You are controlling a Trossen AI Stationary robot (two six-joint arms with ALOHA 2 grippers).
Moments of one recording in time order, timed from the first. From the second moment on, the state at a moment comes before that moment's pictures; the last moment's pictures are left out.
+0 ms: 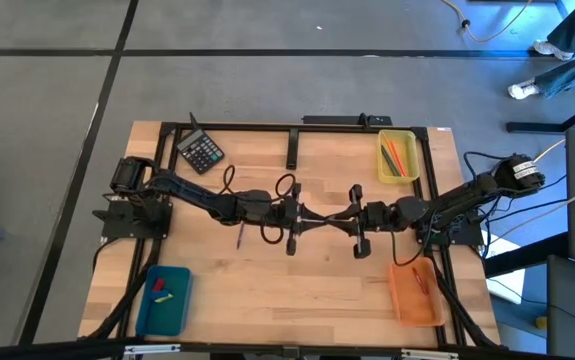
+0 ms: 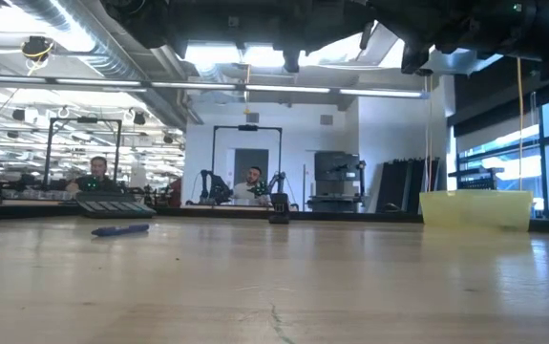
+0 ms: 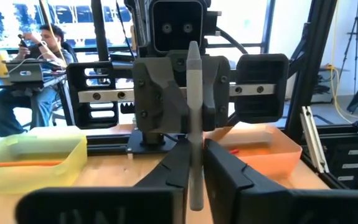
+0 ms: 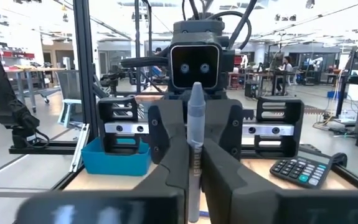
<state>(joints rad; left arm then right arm) -0.11 1.78 0.99 0.79 -0.06 0.00 0.26 1.27 0.33 1.11 0.21 -0.02</state>
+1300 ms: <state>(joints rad) -0.19 1.74 1.00 0.11 -0.27 -0.33 0.64 0.92 0.88 -0.98 0.18 1.13</state>
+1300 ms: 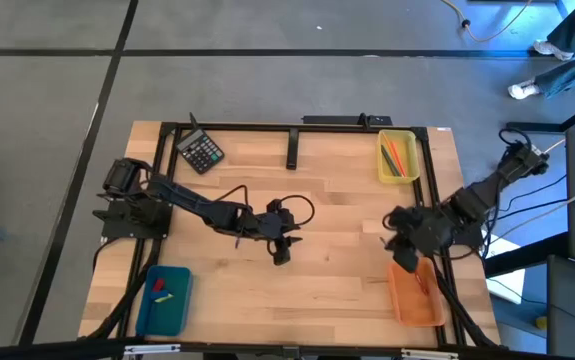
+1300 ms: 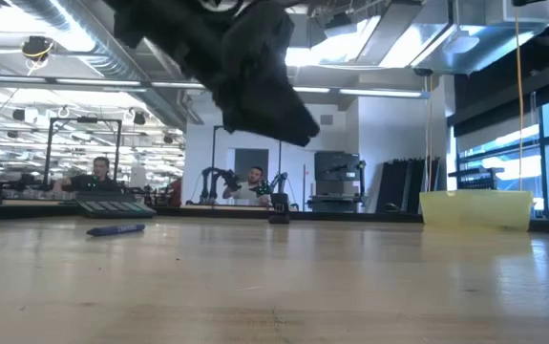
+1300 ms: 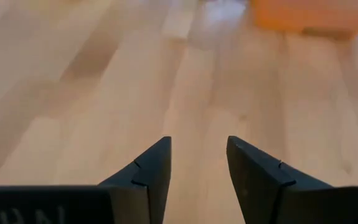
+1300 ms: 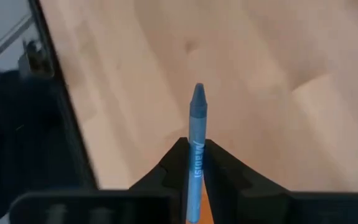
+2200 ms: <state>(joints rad) -0.24 1.55 0.99 -0.49 -0.43 -0.70 1.07 1.40 0.88 -0.99 -0.04 1.88</state>
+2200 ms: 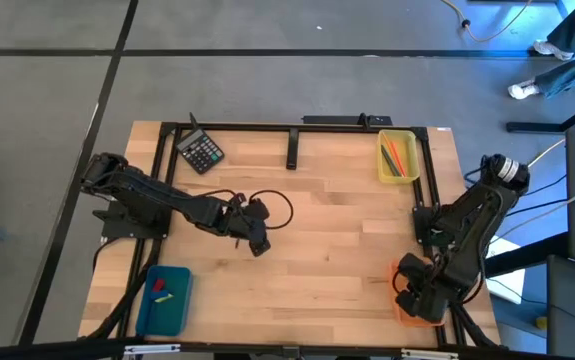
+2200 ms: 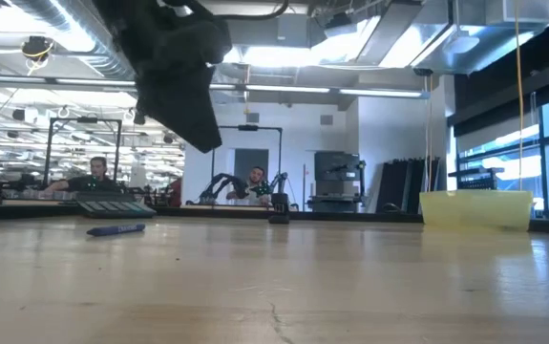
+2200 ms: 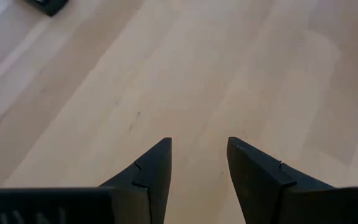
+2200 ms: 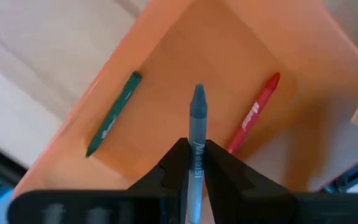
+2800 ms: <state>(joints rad) -0.24 1.55 0.99 -0.49 -0.42 -0.73 1.06 1.35 0.88 -1.01 0.14 1.64</state>
